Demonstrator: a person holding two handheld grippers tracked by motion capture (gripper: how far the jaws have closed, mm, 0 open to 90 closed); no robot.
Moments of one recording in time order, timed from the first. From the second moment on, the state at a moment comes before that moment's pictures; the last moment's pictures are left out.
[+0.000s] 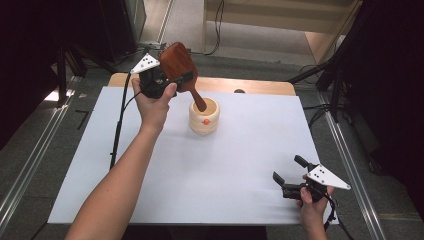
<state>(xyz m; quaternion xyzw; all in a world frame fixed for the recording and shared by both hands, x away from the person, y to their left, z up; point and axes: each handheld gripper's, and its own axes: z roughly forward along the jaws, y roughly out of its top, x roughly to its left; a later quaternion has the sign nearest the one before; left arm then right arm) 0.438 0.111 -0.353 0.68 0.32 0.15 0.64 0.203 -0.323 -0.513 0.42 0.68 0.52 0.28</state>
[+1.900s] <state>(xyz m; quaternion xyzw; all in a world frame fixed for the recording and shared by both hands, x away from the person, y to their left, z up) 0.451 0.088 -0.416 0.70 0.36 0.16 0.60 0.205 -0.323 -0.514 0.43 0.68 0.53 0.28</state>
